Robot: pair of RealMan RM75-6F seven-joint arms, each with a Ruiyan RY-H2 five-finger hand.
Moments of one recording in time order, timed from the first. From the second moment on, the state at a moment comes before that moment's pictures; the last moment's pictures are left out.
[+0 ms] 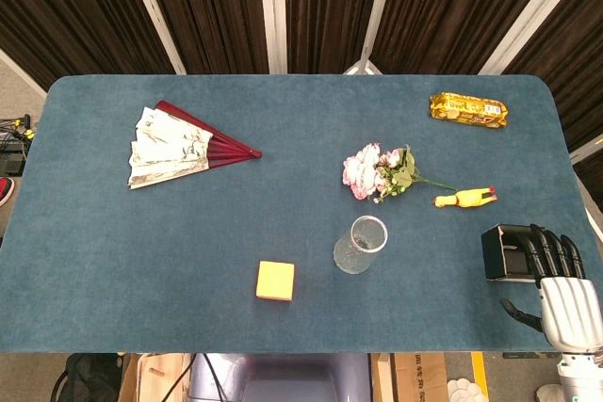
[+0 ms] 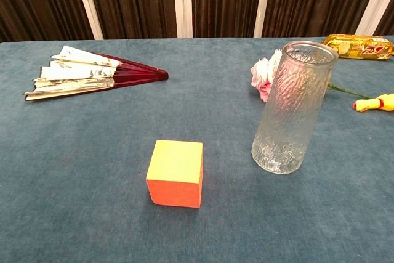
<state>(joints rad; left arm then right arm) 0.11 -1.02 -0.10 -1.67 1.41 1.68 -0.07 0.00 -1.09 0.05 -1.75 -1.58 1.58 -0.12</state>
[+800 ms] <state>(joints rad) 0.10 -1.02 -0.10 -1.66 1.43 1.68 -0.08 -0.02 -1.08 0.04 -1.78 -1.57 1.58 -0.12</state>
